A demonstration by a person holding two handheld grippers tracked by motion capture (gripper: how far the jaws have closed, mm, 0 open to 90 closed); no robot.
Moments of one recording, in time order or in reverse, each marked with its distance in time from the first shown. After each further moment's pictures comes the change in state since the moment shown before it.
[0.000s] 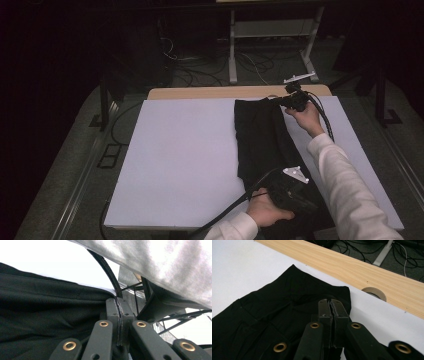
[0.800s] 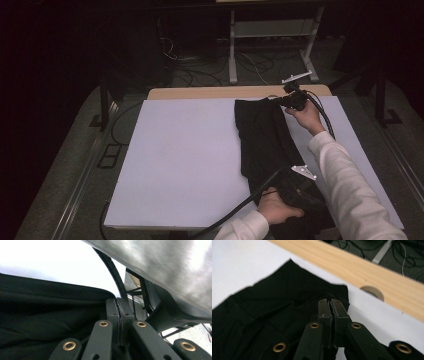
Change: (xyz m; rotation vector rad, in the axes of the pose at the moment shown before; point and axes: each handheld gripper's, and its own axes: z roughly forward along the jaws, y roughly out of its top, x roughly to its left) left arm 0.015 0.007 0.029 -0.023 -0.003 -0.048; right arm -0.002 0.002 0.005 0.052 -0.015 -0.038
